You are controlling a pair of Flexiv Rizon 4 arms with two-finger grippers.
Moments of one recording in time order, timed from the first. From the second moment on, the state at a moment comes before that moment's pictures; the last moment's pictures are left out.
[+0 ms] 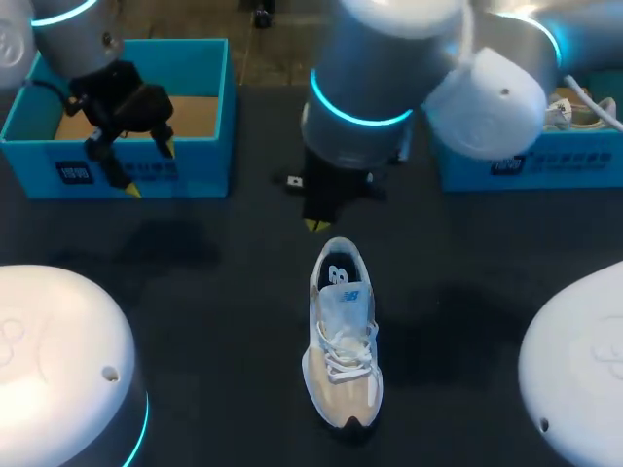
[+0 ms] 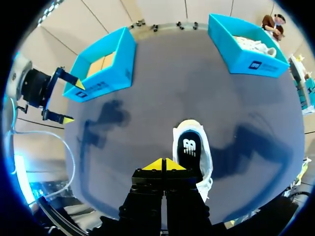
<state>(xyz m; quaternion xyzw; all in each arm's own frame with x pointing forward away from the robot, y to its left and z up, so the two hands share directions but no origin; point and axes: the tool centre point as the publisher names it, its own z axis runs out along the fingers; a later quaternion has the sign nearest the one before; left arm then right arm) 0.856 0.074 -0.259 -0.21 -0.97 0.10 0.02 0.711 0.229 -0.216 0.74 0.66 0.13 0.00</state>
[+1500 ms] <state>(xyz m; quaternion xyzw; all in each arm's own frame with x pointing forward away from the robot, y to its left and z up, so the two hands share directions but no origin) 0.895 0.087 -0.279 -0.26 -0.96 0.11 0.08 0.711 0.210 -0.316 0.70 0.70 0.09 0.06</state>
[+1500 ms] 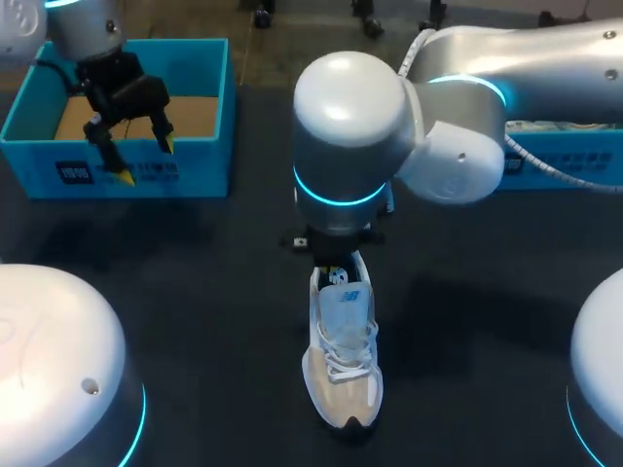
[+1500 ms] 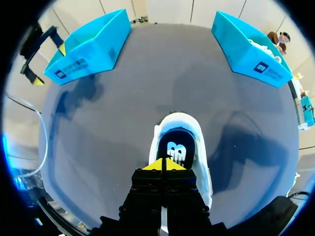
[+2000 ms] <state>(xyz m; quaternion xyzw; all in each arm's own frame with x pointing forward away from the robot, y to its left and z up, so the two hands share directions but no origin) 0.905 0.083 -0.280 -0.26 -0.95 0.10 0.11 0.722 0.196 -0.339 0.70 0.71 0.06 0.10</state>
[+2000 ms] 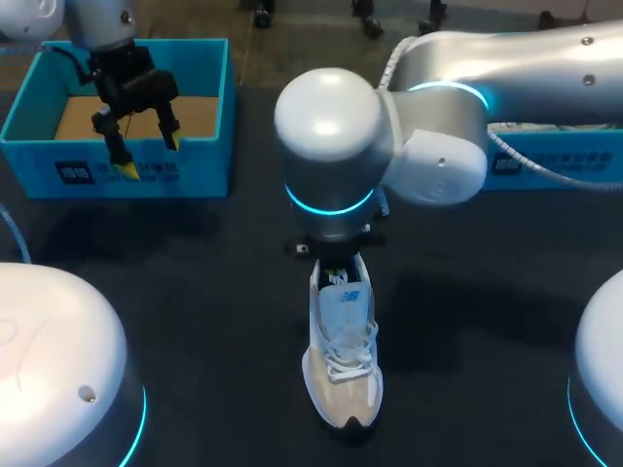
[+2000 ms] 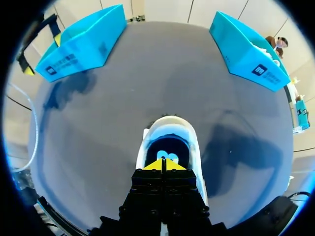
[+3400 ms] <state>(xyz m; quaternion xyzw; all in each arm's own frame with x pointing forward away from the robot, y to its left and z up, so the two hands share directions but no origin) 0.904 0.083 -0.280 -0.26 -0.95 0.10 0.11 0.724 0.170 -0.370 0.70 0.70 -0.02 0.13</state>
